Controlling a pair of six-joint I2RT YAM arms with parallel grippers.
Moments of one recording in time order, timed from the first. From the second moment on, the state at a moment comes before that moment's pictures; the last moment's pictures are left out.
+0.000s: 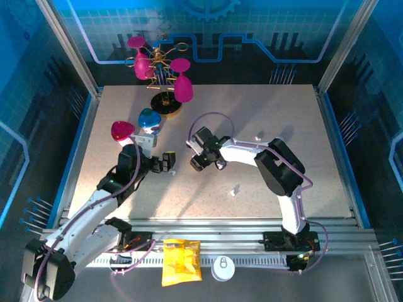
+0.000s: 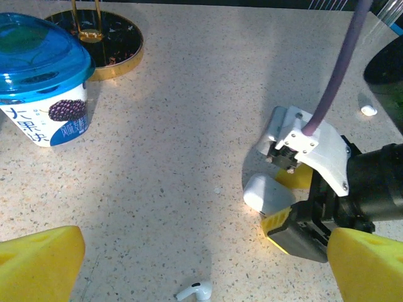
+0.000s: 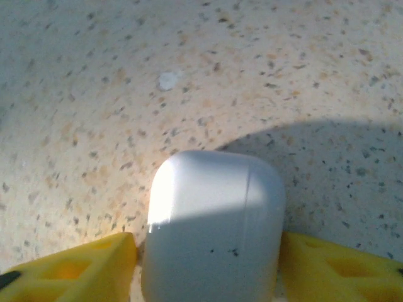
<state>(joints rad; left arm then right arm) -0.35 0.87 0.53 -0.14 0.01 -0.24 0.74 2.03 1.33 -0.37 -0.01 -0.05</state>
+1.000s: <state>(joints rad) -0.35 0.90 0.52 -0.14 0.01 -0.25 0.77 1.98 1.22 -0.24 0.09 0.18</state>
